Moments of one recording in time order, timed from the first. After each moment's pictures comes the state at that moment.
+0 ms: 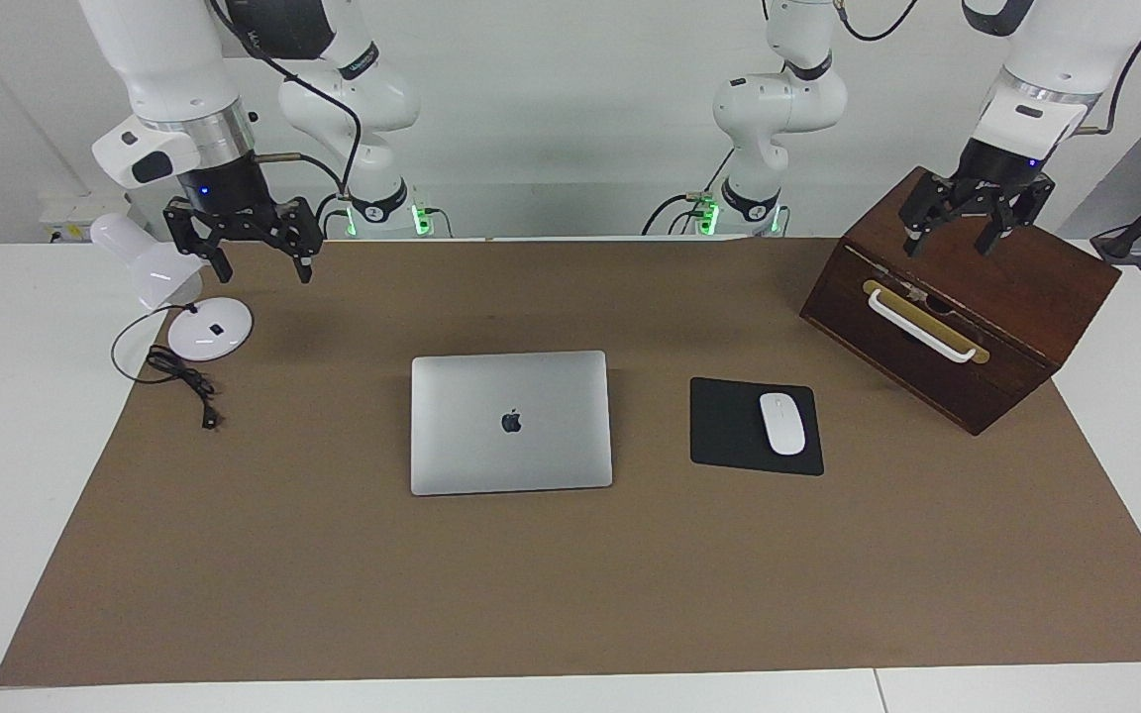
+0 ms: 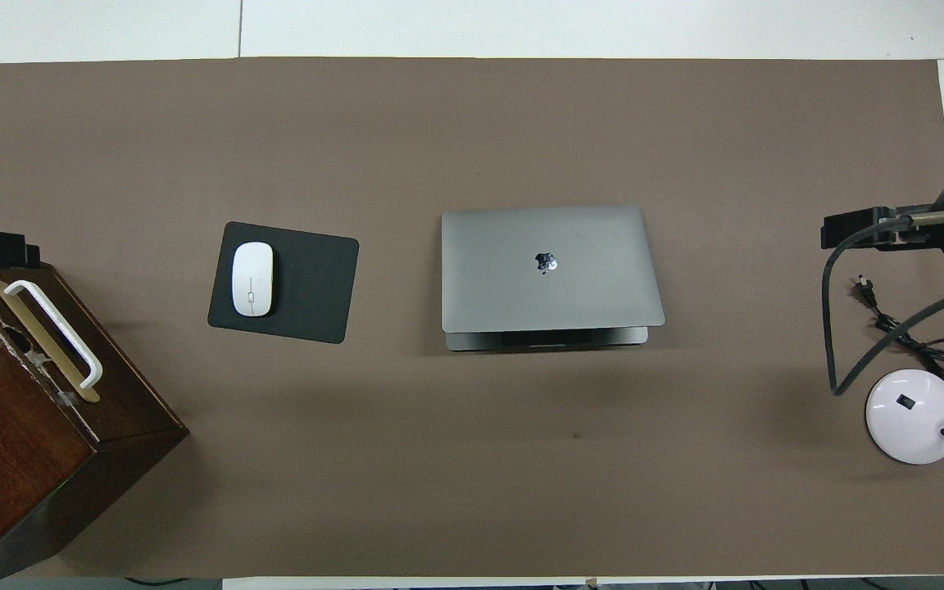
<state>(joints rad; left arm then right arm) 0.00 -0.12 -0.01 -1.70 -0.03 1.68 0.02 0.02 -0.10 0.03 -1.72 -0.02 1.74 0.08</state>
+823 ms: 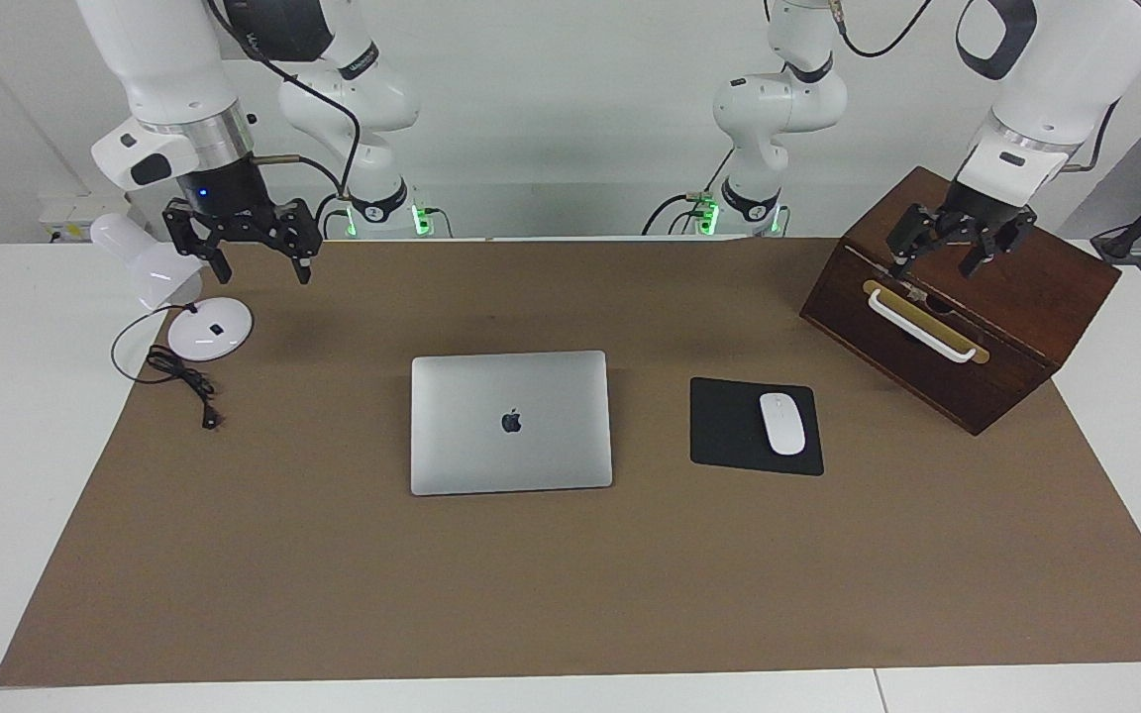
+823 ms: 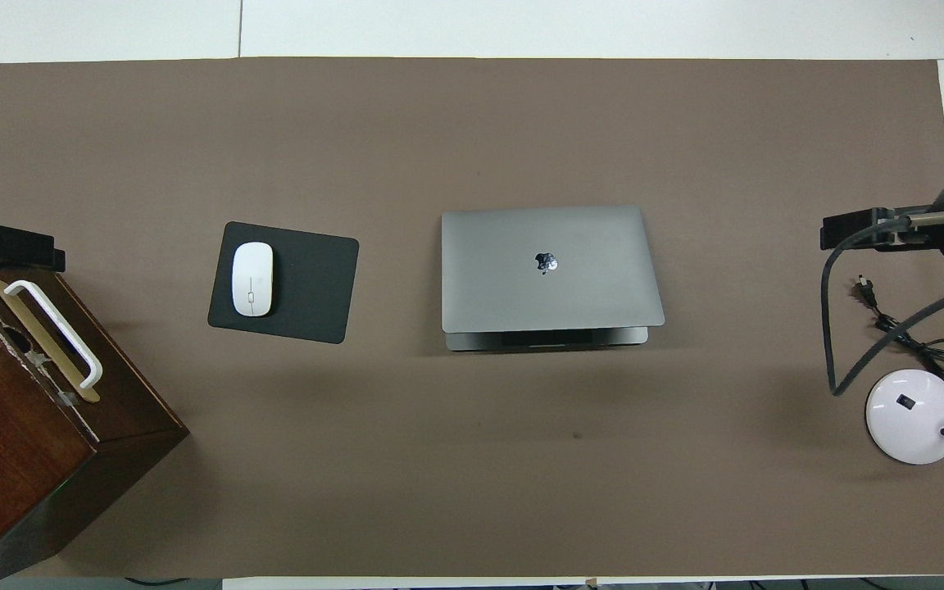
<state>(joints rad) 0.01 -0.08 -0.03 -1.71 -0.03 1.67 0.02 0.02 -0.10 0.03 -1.72 -0.02 1.74 0.08</state>
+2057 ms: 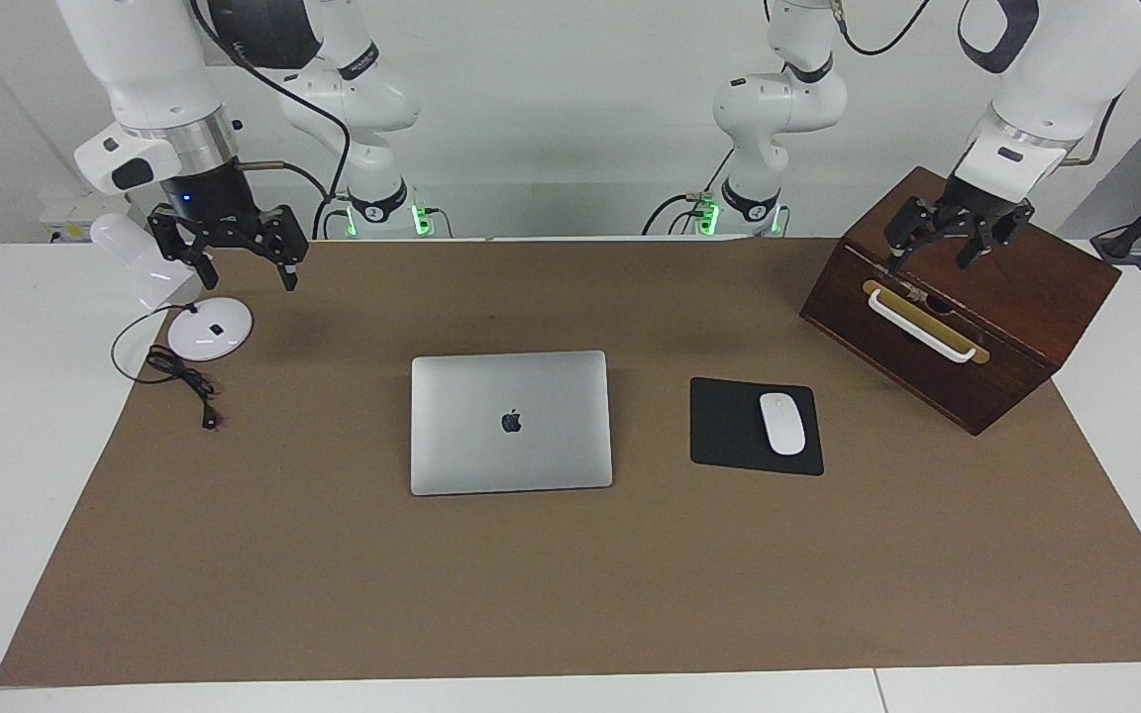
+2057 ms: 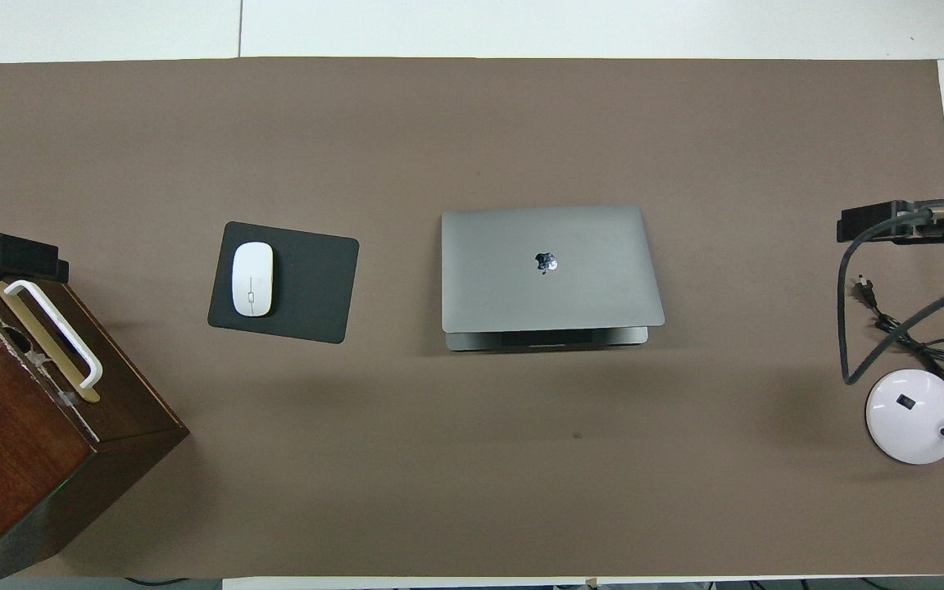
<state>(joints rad) 0.01 -0.08 -0.02 -1.69 -0.03 1.62 0.02 0.00 -0.09 0.02 -1.73 -0.02 1.77 0.06</state>
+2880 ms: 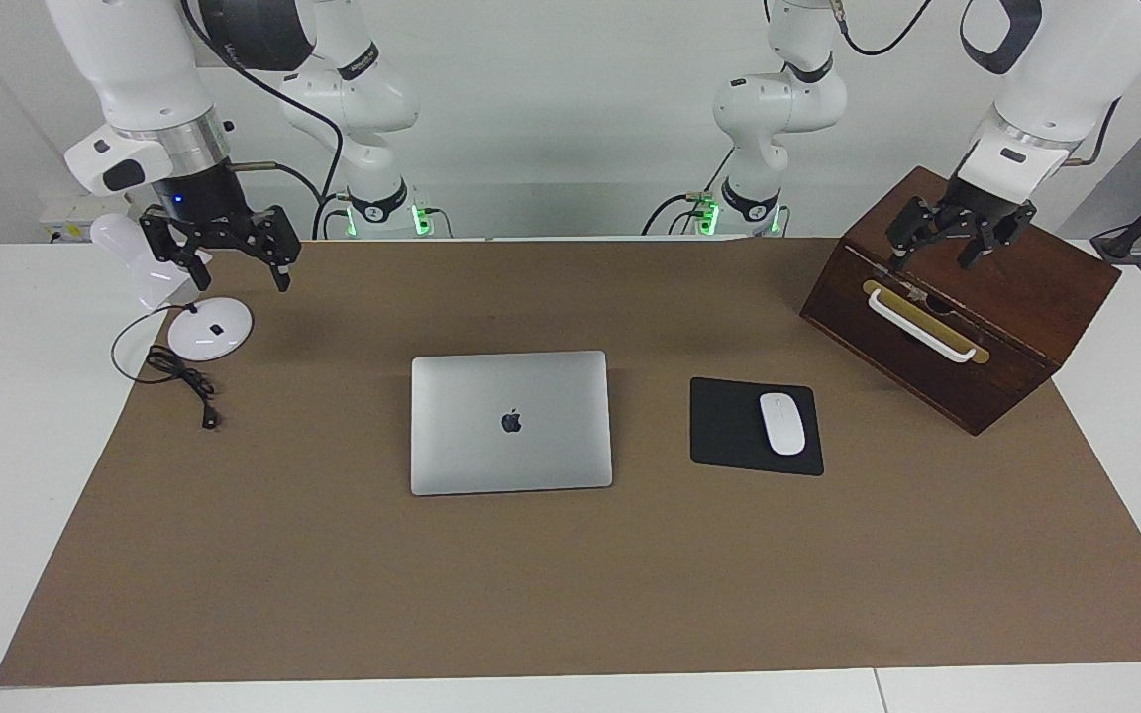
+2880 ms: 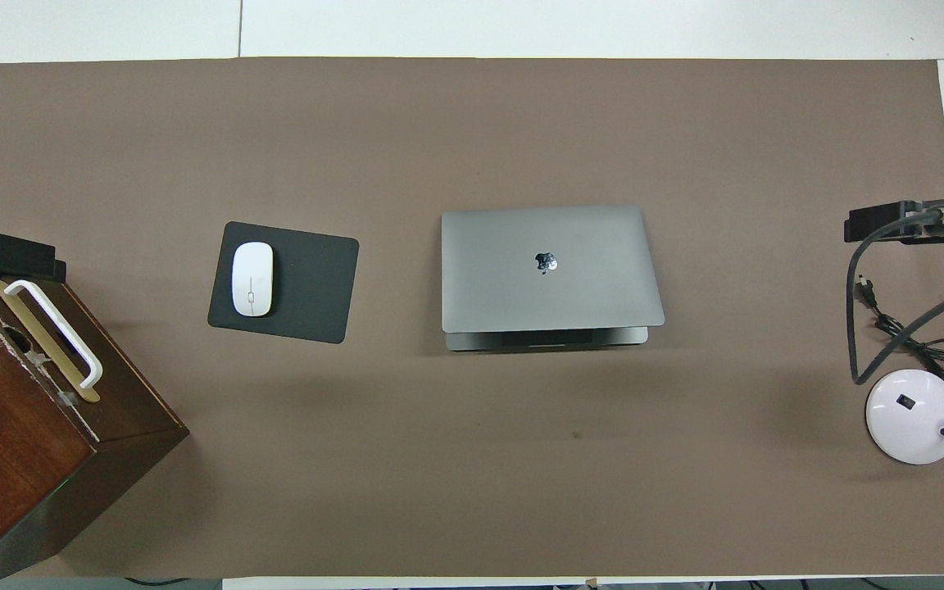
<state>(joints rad) 0.02 -0.08 -0.02 -1.69 -0.03 1.61 0.02 -0.01 -0.09 0.02 -1.73 -0.02 1.77 0.05</state>
